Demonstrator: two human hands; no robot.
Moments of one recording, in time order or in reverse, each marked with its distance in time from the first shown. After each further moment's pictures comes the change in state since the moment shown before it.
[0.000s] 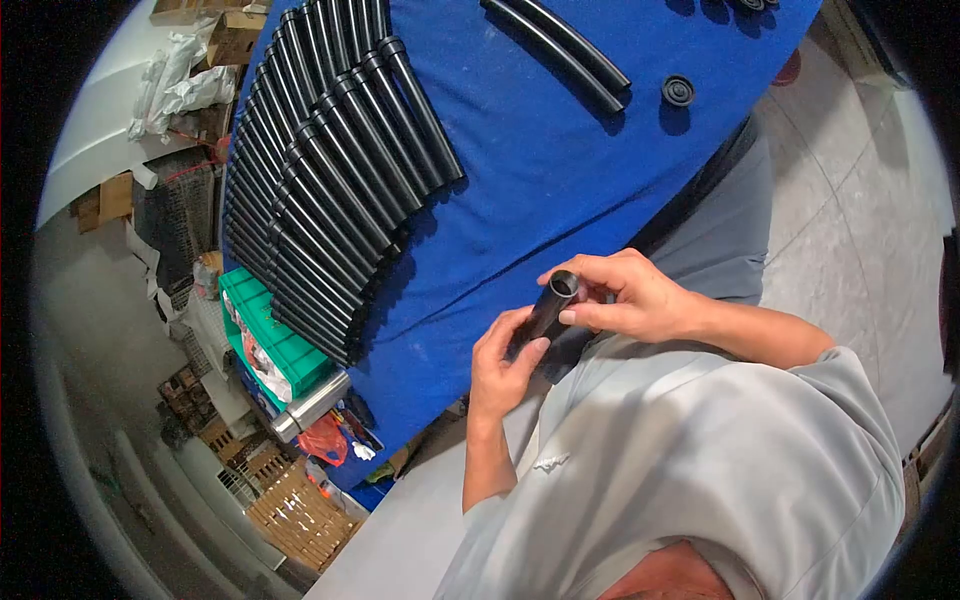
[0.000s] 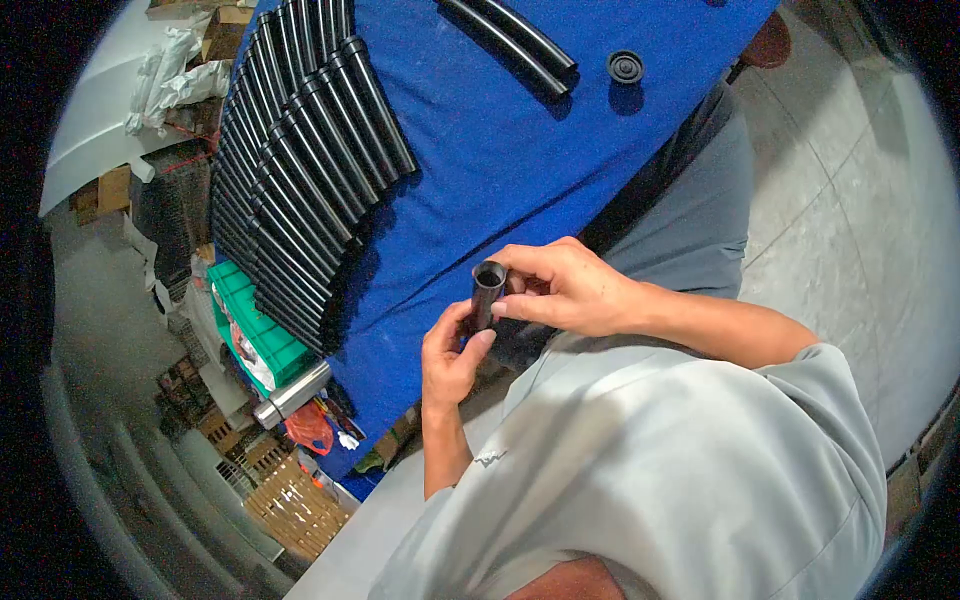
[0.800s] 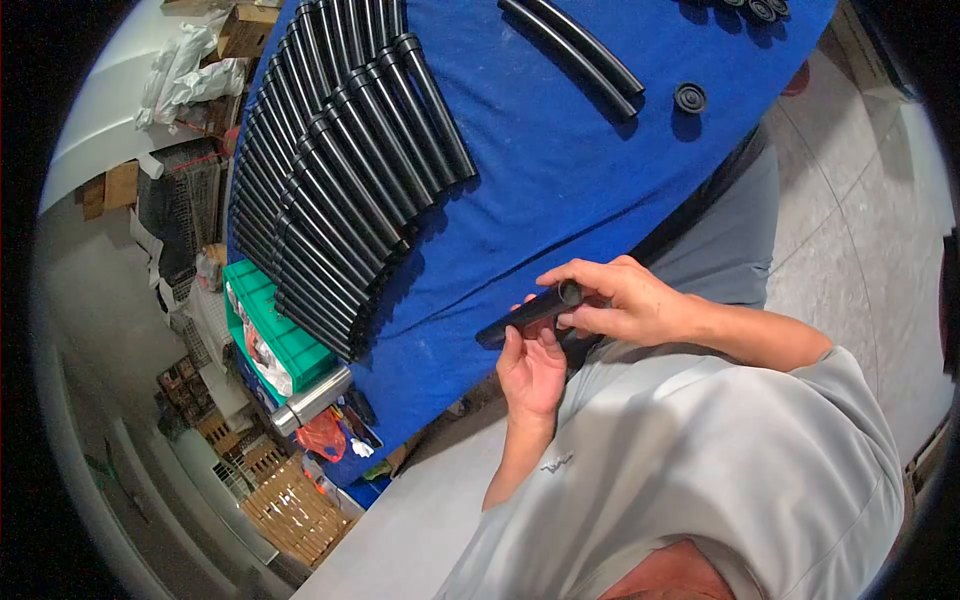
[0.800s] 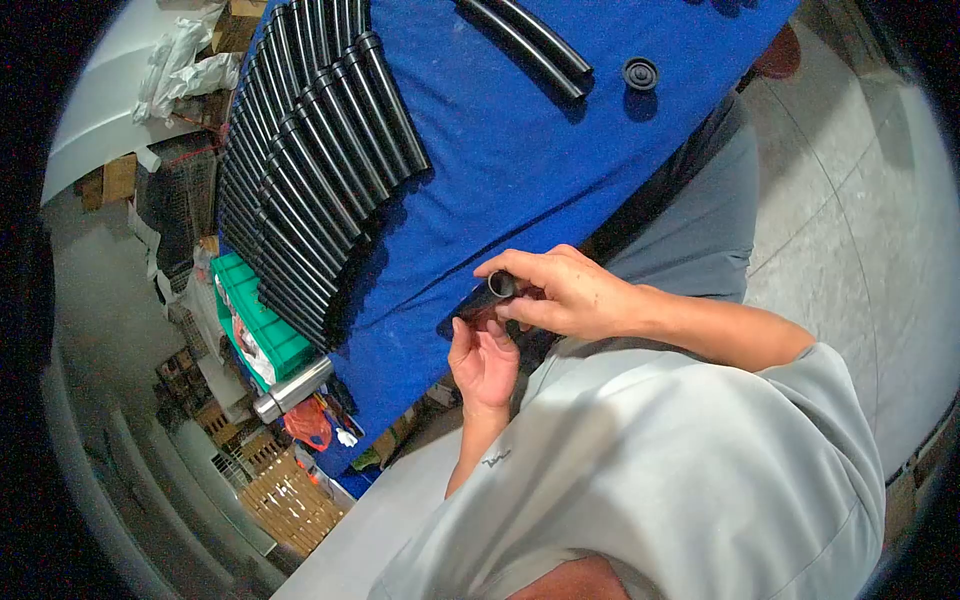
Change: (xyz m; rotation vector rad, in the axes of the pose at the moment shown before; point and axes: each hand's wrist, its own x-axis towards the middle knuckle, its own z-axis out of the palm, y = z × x) left_hand -0.010 -0.052 0.042 -1.876 0.139 -0.243; right_hand 0.009 -0.001 0.007 -0.041 -0.051 0.028
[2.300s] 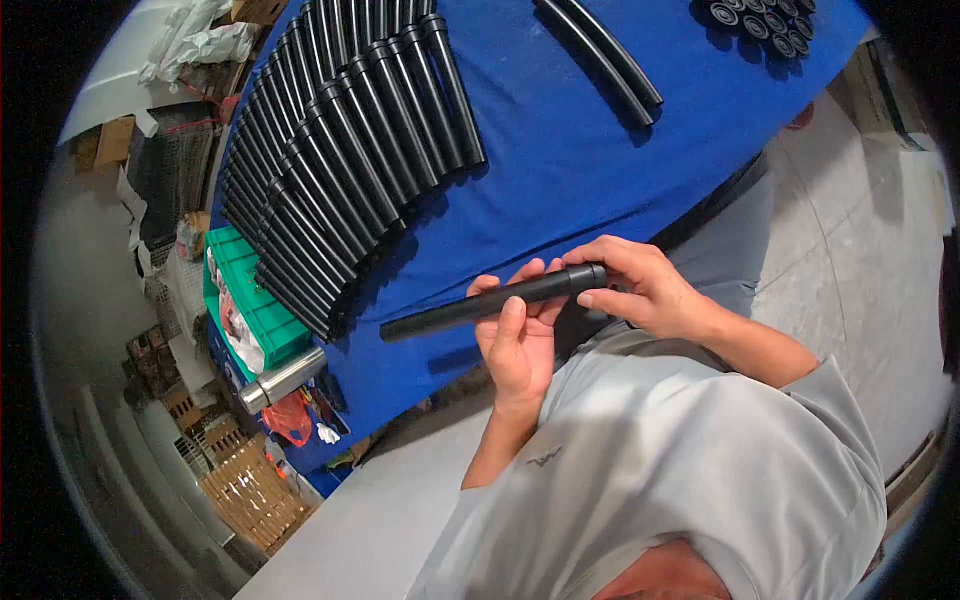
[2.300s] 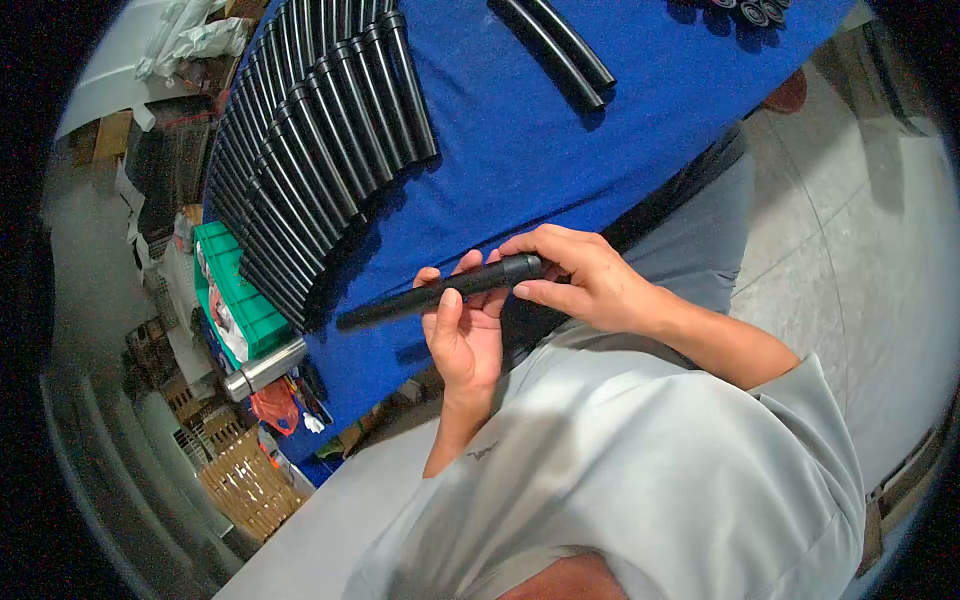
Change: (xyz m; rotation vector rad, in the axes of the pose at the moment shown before) left_hand 0.020 -0.031 0.064 0.521 -0.200 0.406; right_hand -0.005 -0.010 -0.016 -0.104 0.090 -0.096
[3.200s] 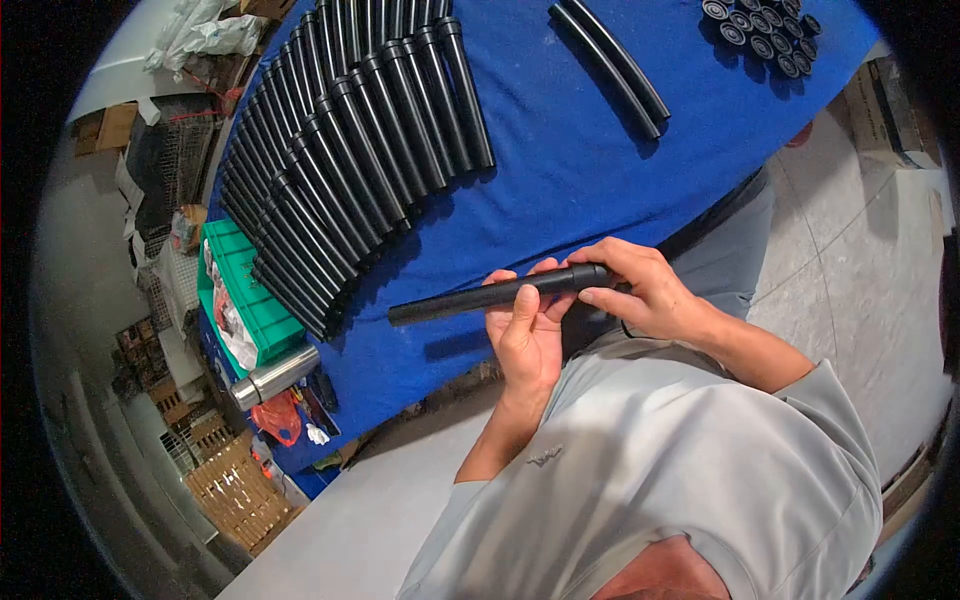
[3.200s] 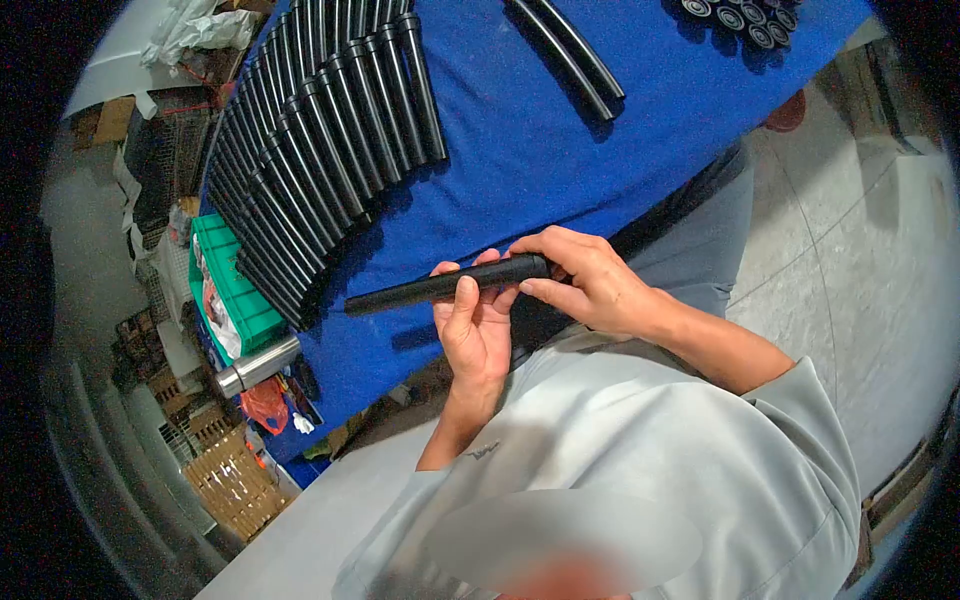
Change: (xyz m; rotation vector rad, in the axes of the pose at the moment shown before) left_hand 0.009 -0.012 -0.008 -0.023 0.054 -0.020; right_hand 0.004 0.005 0.000 -0.163 0.021 0.005
